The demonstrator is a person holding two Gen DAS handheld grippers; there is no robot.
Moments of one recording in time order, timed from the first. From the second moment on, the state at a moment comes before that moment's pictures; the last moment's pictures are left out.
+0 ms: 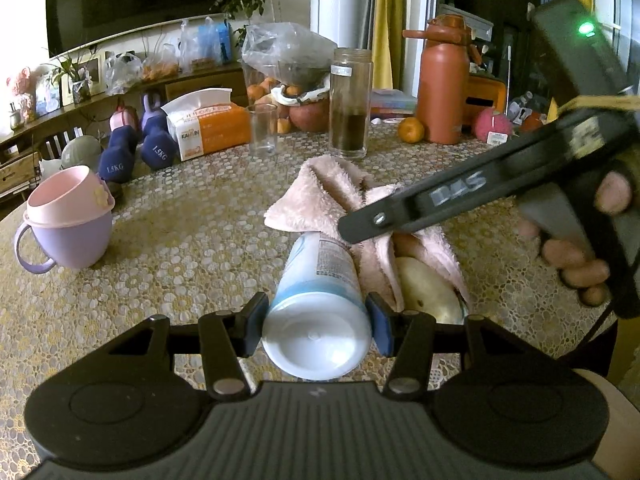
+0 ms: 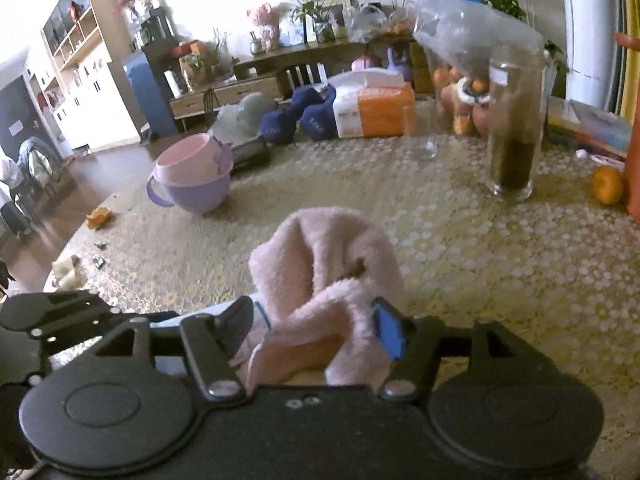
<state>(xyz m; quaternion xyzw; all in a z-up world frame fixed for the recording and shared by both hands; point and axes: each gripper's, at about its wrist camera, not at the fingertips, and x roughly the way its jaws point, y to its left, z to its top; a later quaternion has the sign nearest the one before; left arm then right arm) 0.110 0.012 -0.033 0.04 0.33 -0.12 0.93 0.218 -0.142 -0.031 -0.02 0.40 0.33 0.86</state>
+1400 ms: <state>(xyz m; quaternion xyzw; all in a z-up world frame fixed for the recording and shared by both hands) 0.117 0.016 -0.027 0.03 0.33 -0.12 0.94 0.183 -0.135 -0.009 0.00 0.39 0.40 0.83</state>
